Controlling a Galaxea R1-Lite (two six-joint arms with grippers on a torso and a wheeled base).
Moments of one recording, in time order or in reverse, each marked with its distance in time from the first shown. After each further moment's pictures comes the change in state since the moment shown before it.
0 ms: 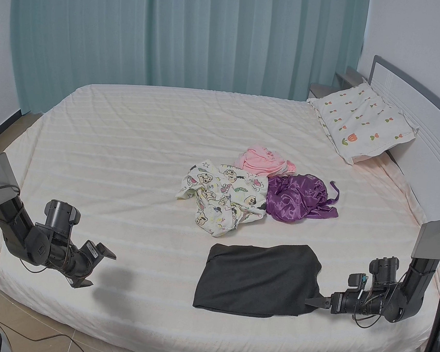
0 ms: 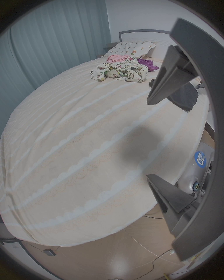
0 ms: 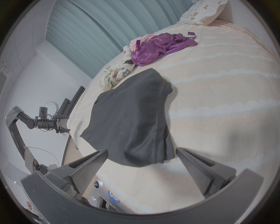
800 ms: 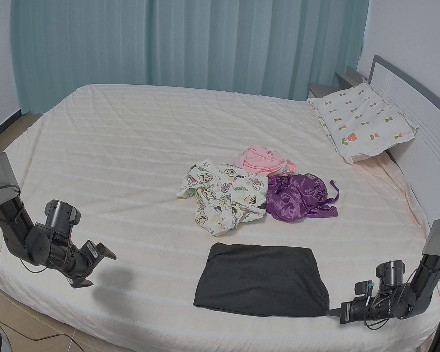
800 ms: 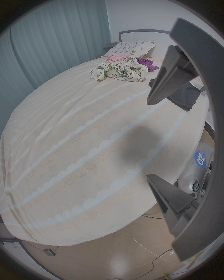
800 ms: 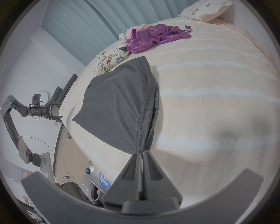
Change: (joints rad) left arm 0.000 0.002 -0.001 -0.001 0.000 0.000; right arm -0.058 -0.057 0.022 0.207 -0.054 -0.177
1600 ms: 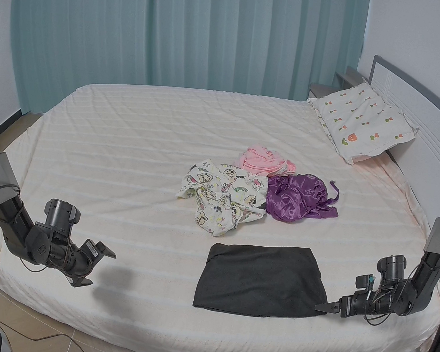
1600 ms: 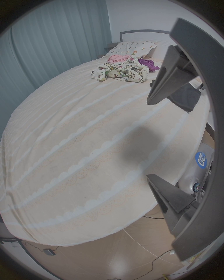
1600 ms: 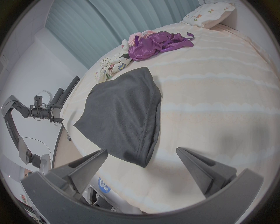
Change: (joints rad) left arm -0.002 0.000 -0.006 0.001 0.003 -0.004; right arm -0.005 -0.016 -0.029 -0.010 0.010 0.001
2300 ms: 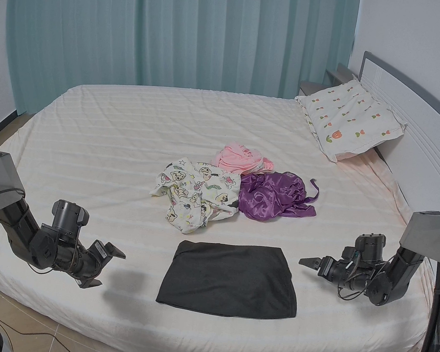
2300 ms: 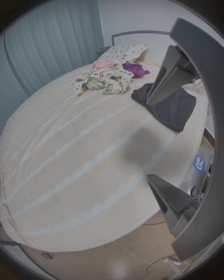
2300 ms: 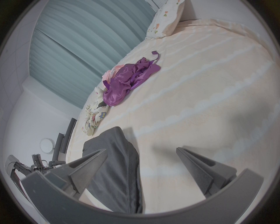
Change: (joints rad) left arm -0.060 -0.008 0.009 -0.029 -0.002 -0.034; right arm 0.152 0.095 -0.240 -0.178 -0.159 0.598
